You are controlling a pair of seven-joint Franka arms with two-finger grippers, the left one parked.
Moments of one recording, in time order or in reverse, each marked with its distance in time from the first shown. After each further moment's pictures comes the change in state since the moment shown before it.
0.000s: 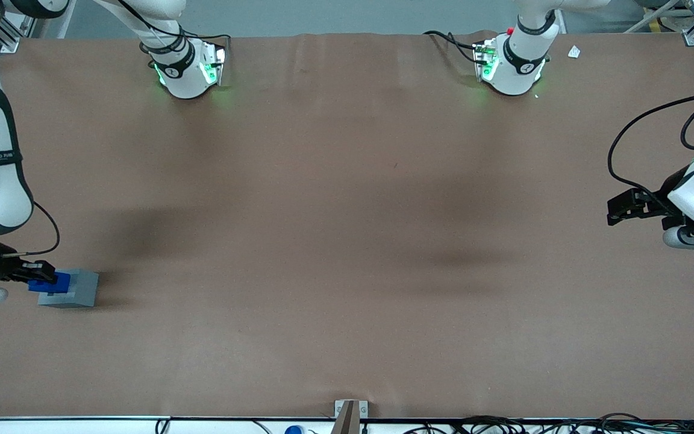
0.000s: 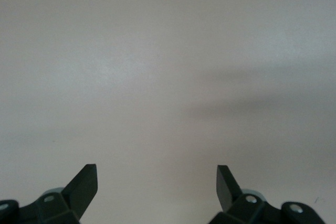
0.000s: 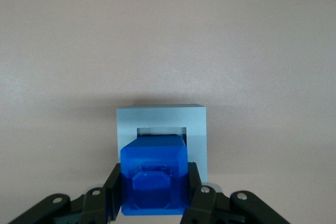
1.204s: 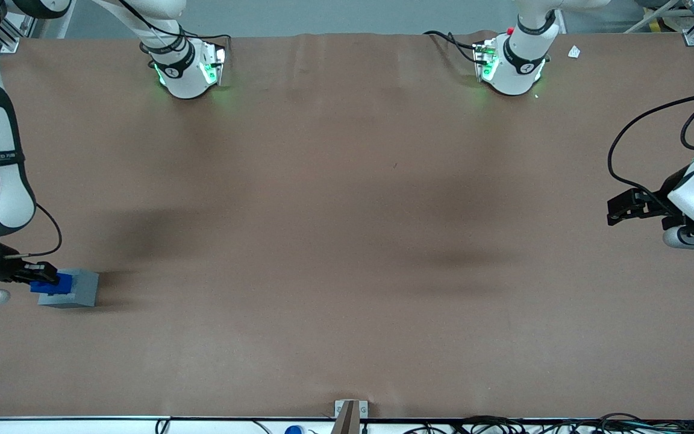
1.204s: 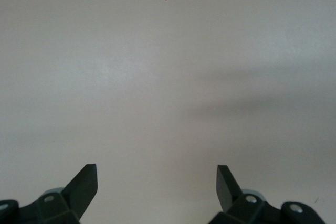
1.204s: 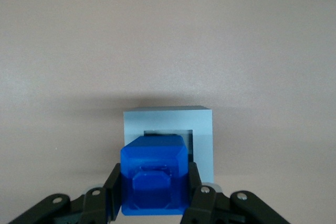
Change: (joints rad) arm 0.016 0.000 -0.006 0.008 0.000 -0.011 0.016
